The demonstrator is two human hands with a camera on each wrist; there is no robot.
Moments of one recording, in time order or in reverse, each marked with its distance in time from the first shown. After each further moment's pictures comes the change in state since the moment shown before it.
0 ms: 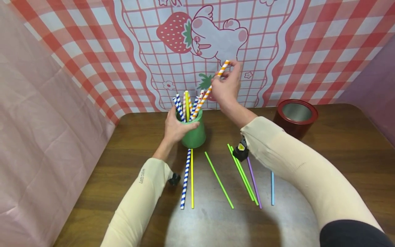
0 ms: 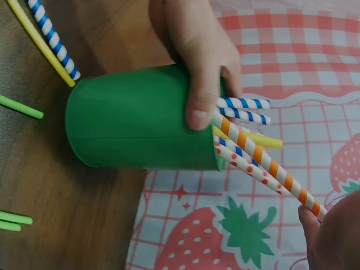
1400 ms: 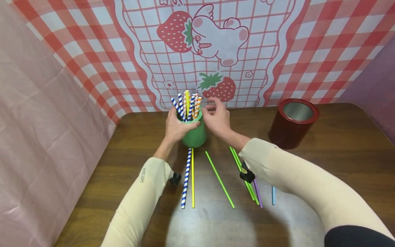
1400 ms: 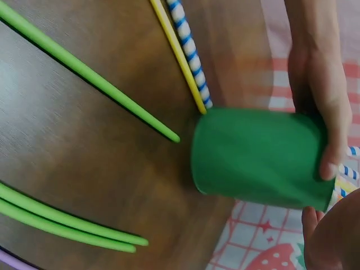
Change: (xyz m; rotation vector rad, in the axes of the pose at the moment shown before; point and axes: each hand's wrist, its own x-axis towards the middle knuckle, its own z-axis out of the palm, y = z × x) left_hand -0.001 -0.001 0.000 0.008 -0.003 0.034; right_hand -0.047 0.072 -0.008 -0.428 -0.262 -0.078
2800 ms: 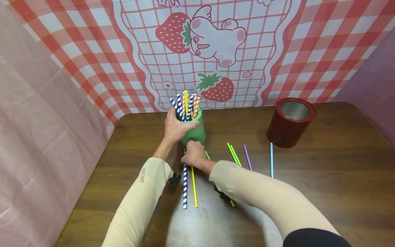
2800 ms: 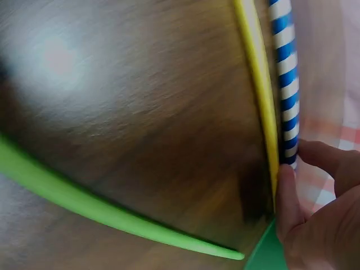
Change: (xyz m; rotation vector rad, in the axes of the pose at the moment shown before) left_hand -0.002 0.000 0.000 0.003 0.014 0.005; right_hand -0.060 0.036 0.082 -0.503 -0.397 -0.007
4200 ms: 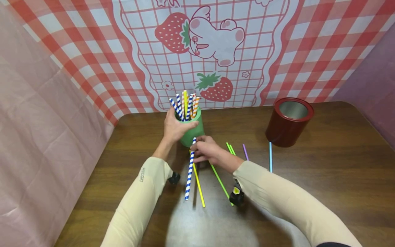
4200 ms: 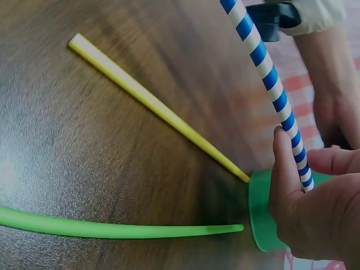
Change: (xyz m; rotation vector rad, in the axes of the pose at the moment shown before) left_hand 0.000 0.000 0.000 0.014 -0.006 0.005; right_hand -0.013 0.022 -0.045 1.029 -0.298 0.372
